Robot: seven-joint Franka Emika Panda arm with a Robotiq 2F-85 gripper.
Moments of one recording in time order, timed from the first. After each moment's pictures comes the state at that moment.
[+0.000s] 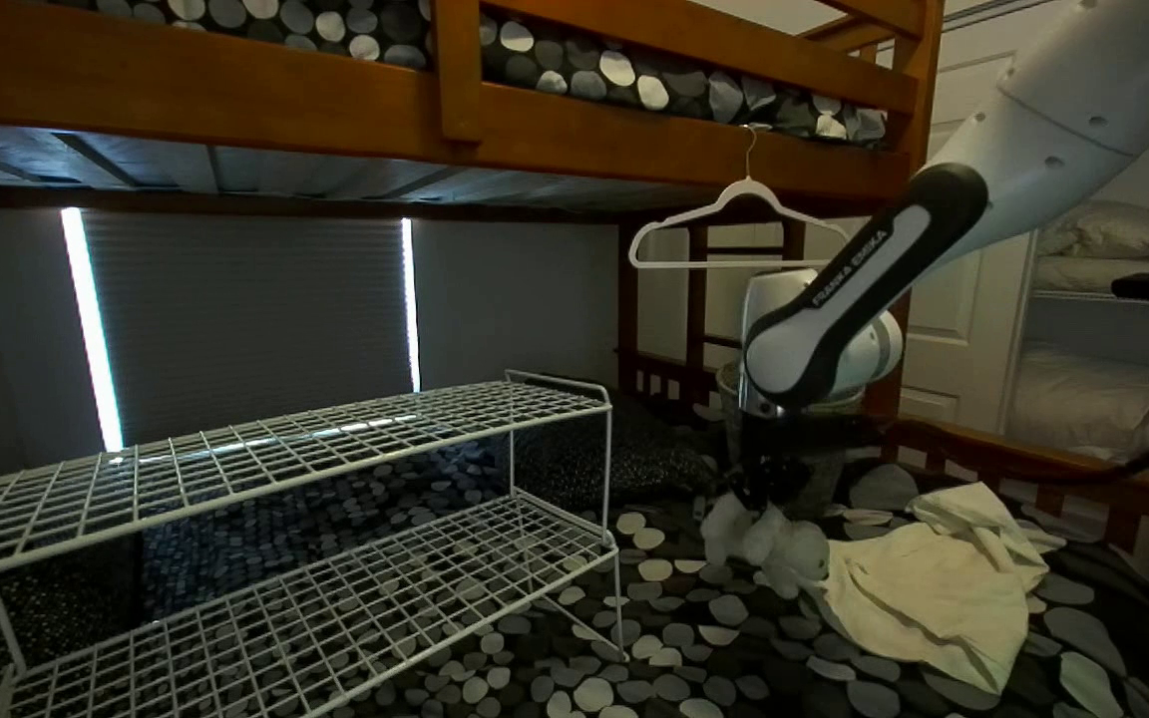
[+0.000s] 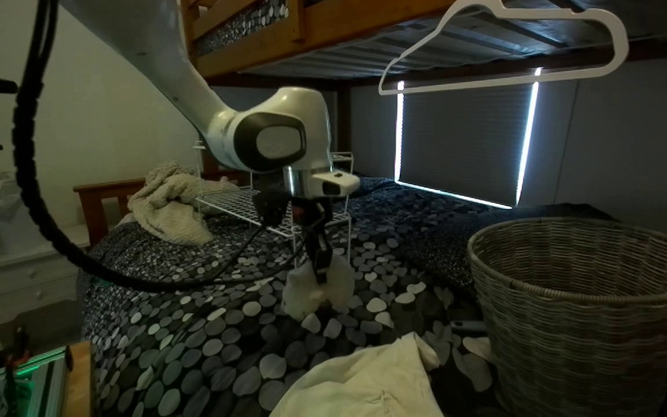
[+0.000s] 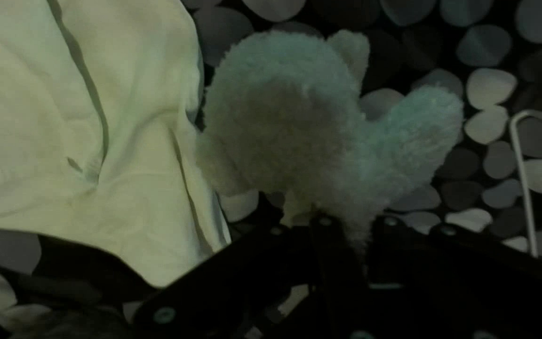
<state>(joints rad) 0.02 0.03 -0.06 -2.40 -0.10 2.49 0.31</state>
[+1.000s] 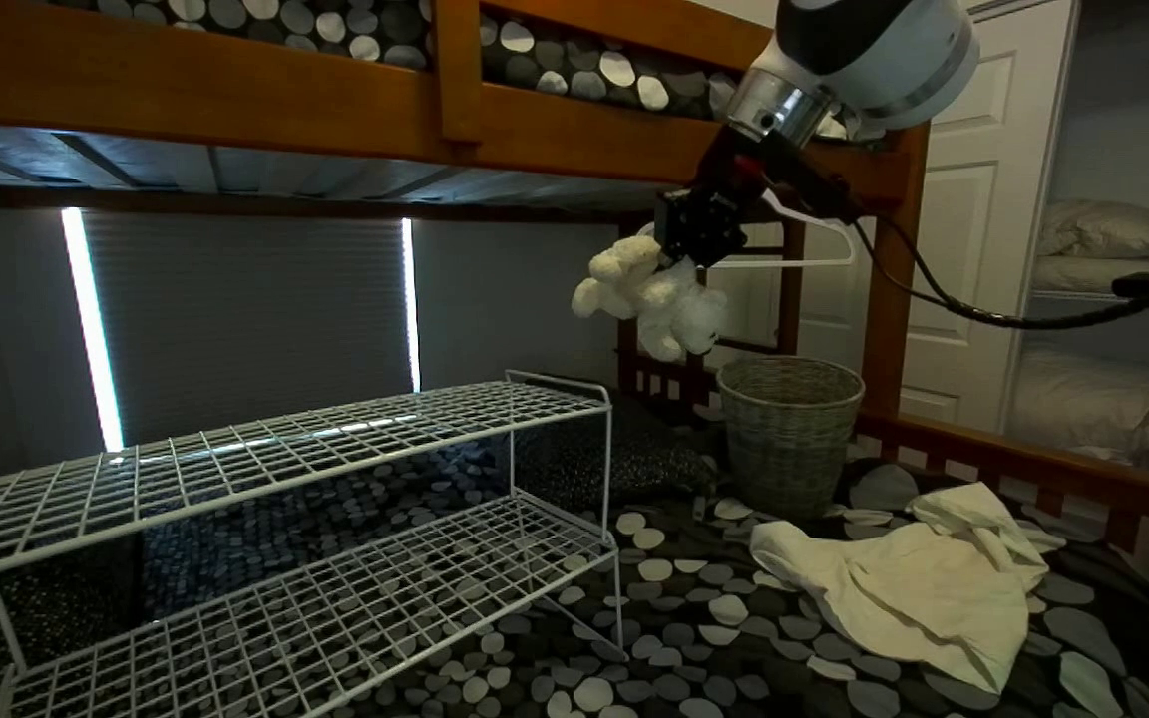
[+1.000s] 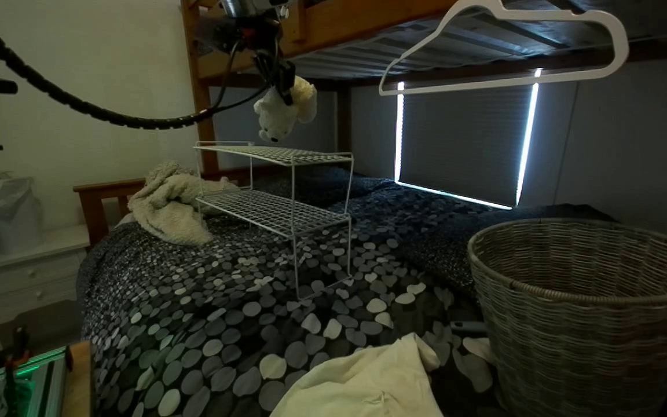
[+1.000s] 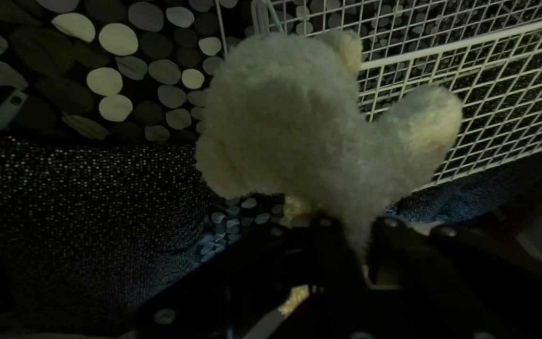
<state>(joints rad) 0.15 -0.44 0.02 -2.20 0.28 2.29 0.02</state>
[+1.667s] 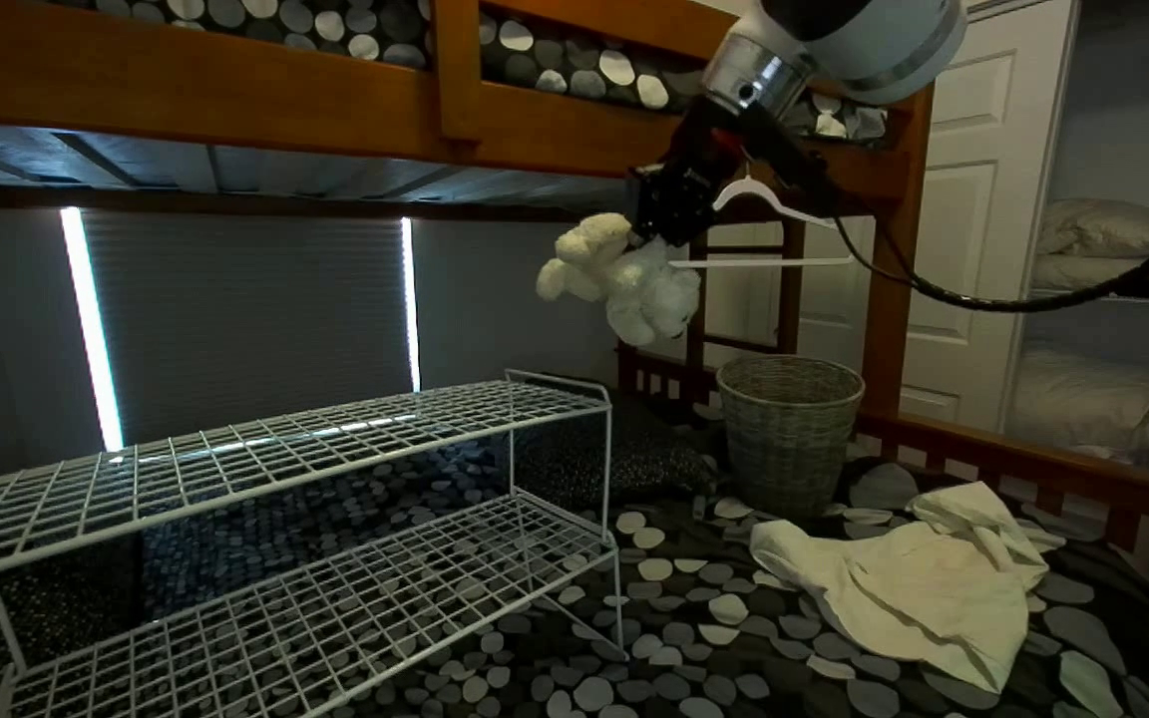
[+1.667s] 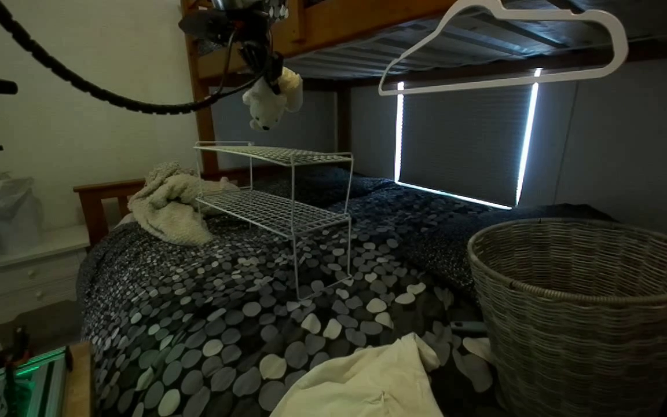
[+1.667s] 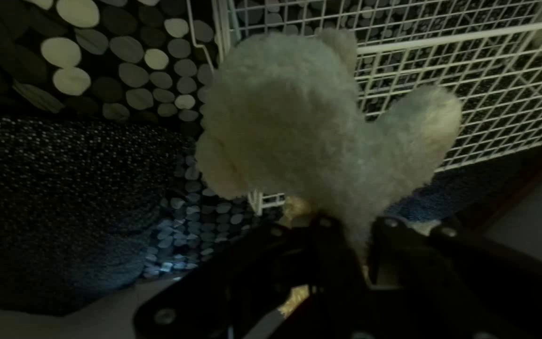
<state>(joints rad) 0.18 -0.43 0.06 -2.16 0.28 2.29 0.00</state>
